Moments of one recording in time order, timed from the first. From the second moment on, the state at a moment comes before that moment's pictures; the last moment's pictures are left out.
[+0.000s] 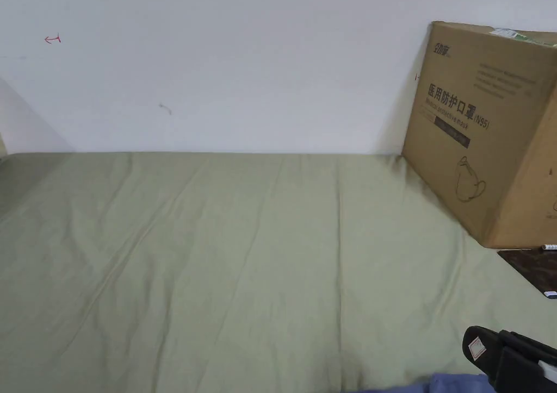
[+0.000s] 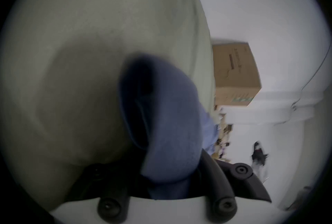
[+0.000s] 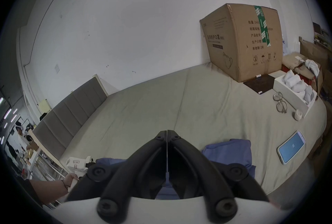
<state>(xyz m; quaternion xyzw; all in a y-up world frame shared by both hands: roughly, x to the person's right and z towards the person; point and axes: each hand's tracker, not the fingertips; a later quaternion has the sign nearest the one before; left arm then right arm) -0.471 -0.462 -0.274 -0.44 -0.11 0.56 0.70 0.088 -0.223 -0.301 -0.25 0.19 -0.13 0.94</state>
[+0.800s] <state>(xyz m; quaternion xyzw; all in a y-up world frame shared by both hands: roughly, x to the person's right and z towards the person) -0.283 -0.319 -0.315 -0.46 -0.16 0.32 0.81 0.097 -0.229 -0.295 -0.26 0.23 -0.10 0.93</state>
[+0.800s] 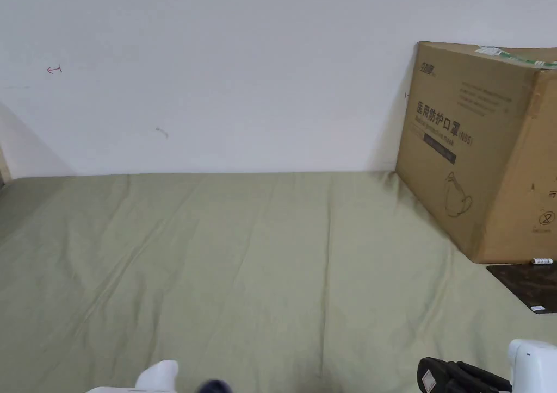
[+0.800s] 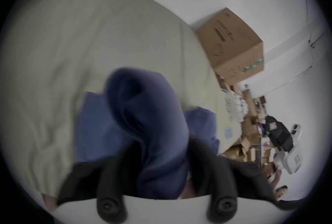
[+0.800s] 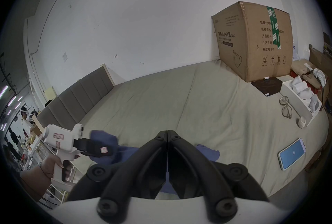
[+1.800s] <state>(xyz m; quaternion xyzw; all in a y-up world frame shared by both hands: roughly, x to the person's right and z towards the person) -0.217 -0.370 -0.322 -0.49 -0.25 0.22 0.81 0.118 -0.251 -0.317 -0.30 0.21 -0.08 0.93</state>
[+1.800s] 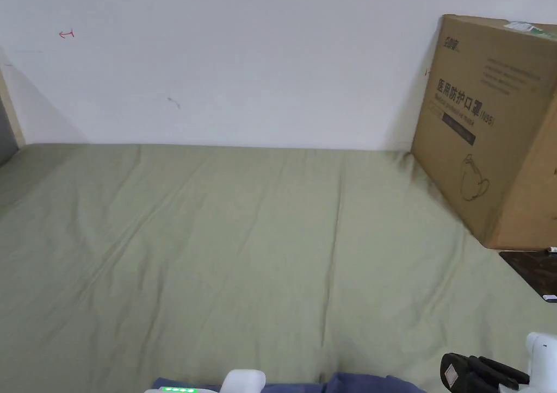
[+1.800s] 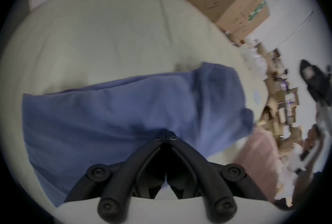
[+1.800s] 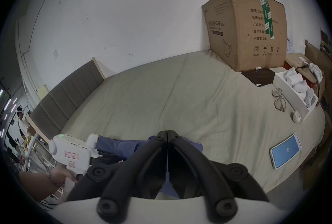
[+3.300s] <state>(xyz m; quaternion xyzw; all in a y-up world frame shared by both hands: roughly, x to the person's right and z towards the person) -0.390 -0.356 -0.282 -0.48 -0.15 0.26 0.82 0.044 -0.242 -0.308 -0.36 0.26 -0.02 0.90</state>
